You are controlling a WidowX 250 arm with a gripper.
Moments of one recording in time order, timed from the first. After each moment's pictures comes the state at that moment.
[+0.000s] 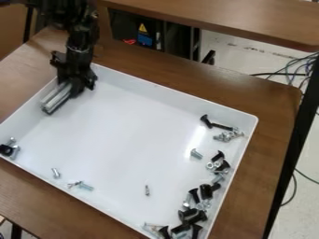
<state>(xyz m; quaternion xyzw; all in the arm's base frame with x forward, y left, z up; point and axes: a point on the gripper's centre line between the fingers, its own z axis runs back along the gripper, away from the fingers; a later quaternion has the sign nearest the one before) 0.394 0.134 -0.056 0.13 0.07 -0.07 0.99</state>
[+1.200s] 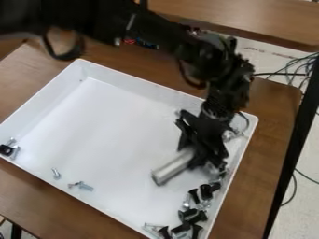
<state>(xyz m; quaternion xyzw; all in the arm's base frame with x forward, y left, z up) 0.323 -0.131 -0.046 0.06 0.11 -0.26 0.96</state>
